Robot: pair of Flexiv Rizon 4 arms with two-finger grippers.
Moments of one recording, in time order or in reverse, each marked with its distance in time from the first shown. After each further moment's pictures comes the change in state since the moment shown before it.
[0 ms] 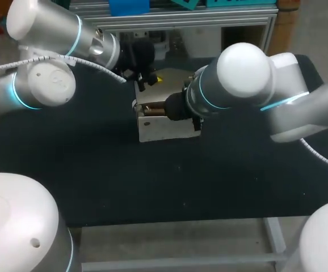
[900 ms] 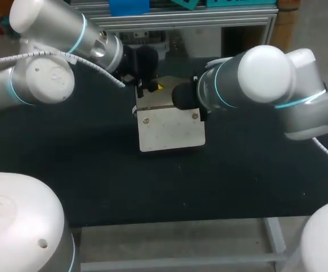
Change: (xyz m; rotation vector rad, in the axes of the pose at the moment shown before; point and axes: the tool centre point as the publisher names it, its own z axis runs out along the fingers) left arm 0.026 0.002 -0.004 -0.048 0.069 0.111; right arm -0.034 -0.016 -0.024 -0.022 -0.116 0.039
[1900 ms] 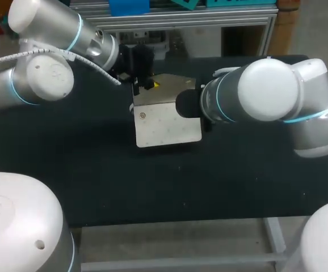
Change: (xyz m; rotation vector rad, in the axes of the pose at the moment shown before) left arm -0.021 0.018 0.008 0.007 -0.006 0.021; right arm 0.028 -0.003 -0.051 0.064 -0.022 0.108
